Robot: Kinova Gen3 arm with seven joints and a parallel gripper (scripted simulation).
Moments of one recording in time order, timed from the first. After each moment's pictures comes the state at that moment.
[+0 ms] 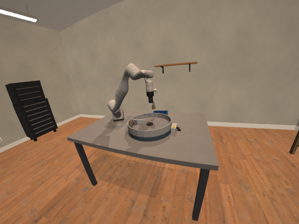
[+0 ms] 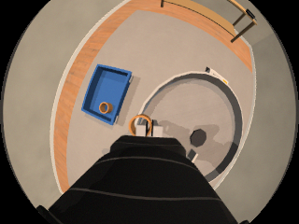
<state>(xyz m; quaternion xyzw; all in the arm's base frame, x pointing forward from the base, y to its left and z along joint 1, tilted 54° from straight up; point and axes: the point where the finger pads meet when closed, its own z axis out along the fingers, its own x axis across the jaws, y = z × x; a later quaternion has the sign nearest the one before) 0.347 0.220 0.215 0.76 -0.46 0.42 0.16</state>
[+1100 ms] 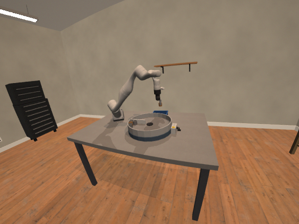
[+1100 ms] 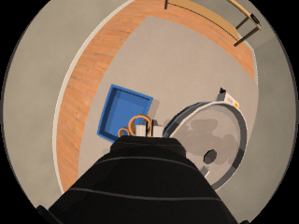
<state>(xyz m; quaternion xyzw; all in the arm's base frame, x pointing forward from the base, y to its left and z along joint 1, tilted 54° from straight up) 0.401 0.307 0.170 0.76 -0.46 0.42 0.15</state>
